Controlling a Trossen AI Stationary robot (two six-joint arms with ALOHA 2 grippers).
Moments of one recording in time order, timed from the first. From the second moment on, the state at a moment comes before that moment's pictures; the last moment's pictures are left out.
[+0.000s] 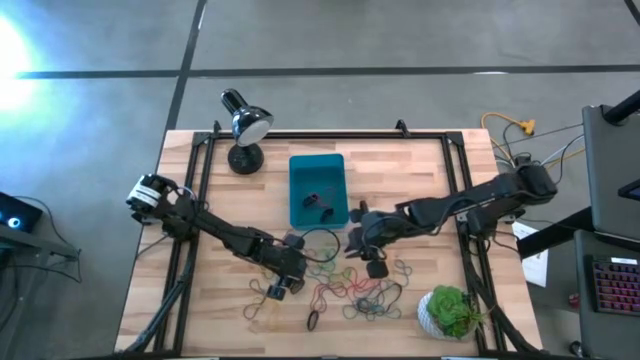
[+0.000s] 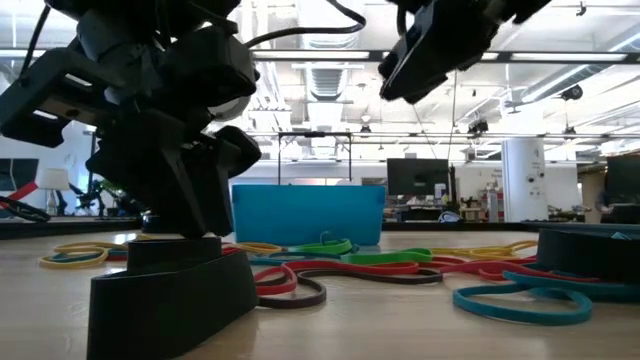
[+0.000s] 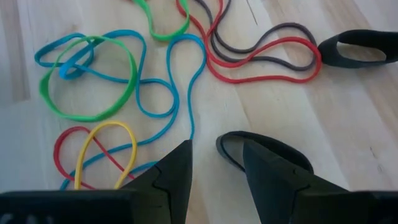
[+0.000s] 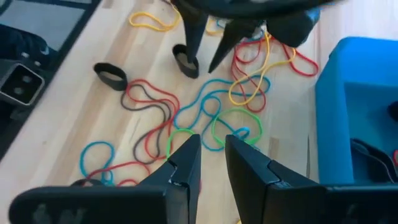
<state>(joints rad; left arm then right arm) -0.35 1.69 0.84 -0.04 0.03 -0.07 0.21 1.52 0.99 -0.24 -0.10 0.05</state>
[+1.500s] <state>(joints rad) -0.32 1.41 0.85 -0.05 -0.47 0.25 0.28 1.47 0.99 -0.32 0.00 0.18</state>
